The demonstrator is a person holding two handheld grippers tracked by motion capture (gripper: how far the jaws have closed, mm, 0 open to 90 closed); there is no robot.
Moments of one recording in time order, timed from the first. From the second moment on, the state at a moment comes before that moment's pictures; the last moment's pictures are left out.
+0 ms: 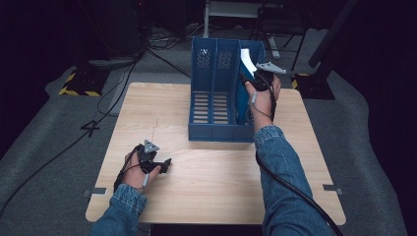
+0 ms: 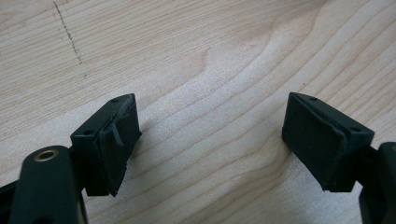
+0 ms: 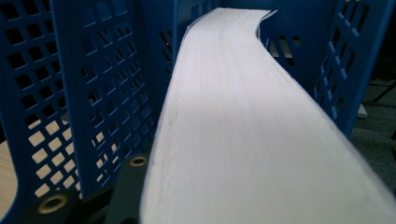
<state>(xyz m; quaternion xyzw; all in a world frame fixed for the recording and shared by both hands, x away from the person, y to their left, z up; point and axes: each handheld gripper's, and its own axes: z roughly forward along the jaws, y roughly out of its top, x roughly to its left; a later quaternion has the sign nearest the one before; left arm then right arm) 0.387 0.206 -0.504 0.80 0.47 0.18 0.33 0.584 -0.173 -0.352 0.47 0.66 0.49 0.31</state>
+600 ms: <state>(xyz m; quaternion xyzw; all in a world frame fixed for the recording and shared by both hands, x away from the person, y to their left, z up) 0.373 0.214 -0.504 0.80 0.47 0.18 0.33 0.510 -0.212 -0.299 0.41 0.71 0.50 0.29</state>
